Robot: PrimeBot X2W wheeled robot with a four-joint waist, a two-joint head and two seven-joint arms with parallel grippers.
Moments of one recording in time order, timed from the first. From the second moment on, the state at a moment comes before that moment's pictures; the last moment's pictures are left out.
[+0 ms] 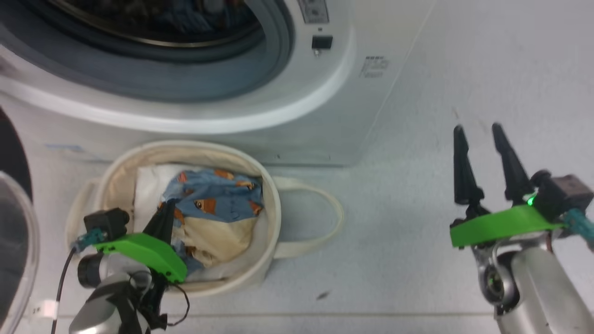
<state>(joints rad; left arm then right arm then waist) -0.61 0.16 -0.33 1.04 -0.64 -0.13 -0.25 -0.28 -0.17 0.15 0.09 0.34 0.13 -0.20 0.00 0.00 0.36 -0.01</state>
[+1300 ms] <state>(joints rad) -0.83 0.15 -0.21 0.64 -0.47 -0.13 -0.26 -0.13 -0.23 0.21 0.20 0.48 0.13 -0.25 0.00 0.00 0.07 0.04</state>
